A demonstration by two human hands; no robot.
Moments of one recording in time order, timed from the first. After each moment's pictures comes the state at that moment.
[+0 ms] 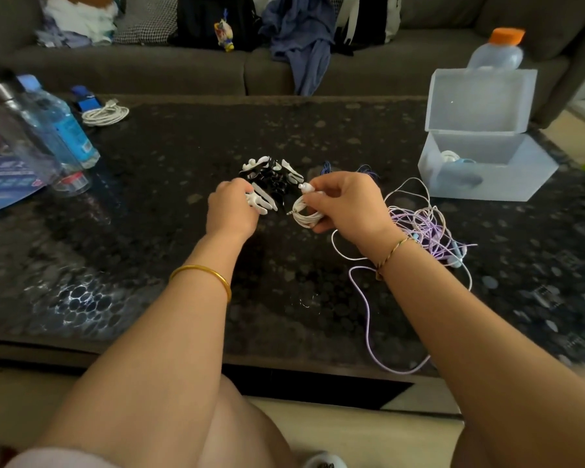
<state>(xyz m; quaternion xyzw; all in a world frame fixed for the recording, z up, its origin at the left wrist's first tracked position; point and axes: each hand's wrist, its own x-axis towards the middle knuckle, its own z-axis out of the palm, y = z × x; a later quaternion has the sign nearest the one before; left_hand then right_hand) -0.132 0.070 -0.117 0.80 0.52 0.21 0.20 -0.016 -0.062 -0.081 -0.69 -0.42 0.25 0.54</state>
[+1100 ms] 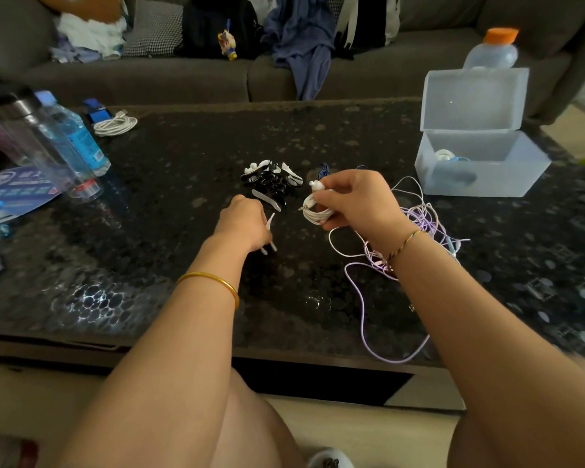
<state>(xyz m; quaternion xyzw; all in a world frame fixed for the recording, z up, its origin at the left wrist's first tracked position) -0.136 0.032 -0.088 0.85 0.50 0.03 0.16 -0.008 -0.078 -0.071 -0.68 -0.40 0.28 0.55</state>
